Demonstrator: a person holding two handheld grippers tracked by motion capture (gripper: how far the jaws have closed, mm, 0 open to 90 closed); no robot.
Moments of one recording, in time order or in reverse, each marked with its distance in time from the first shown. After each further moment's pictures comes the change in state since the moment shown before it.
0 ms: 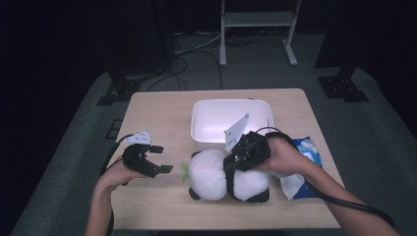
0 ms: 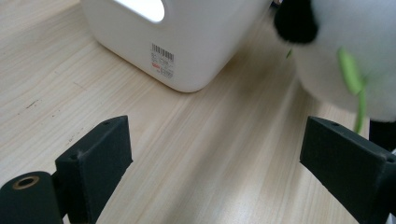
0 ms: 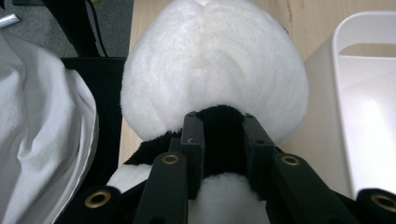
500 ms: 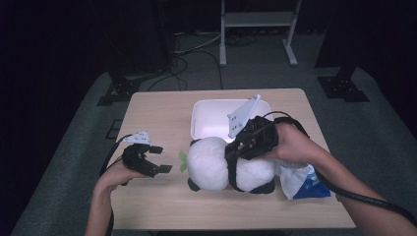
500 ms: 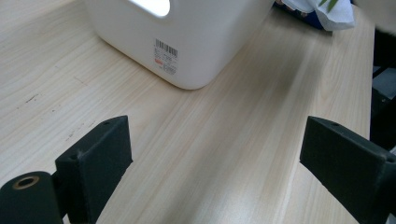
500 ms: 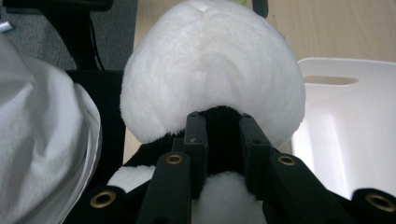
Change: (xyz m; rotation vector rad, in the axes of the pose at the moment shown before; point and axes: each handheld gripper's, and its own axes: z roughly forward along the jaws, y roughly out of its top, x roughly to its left) left arm 0.005 -0.003 0.000 -0.001 -0.003 -0.018; right arm 0.006 0.027 -0.052 -0.028 -0.049 -0.019
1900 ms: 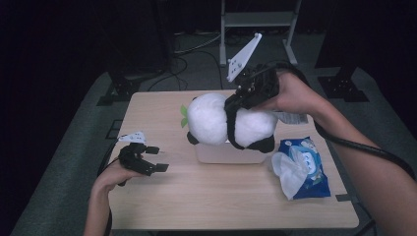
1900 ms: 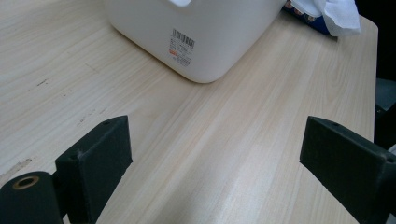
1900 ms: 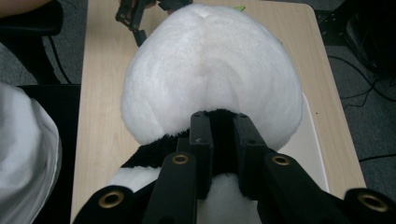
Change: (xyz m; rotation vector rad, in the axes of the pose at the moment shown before) left arm 0.013 -0.012 -0.003 -0.018 -0.004 -0.054; right arm -0.074 0.039 -0.055 0.005 -0.094 0.022
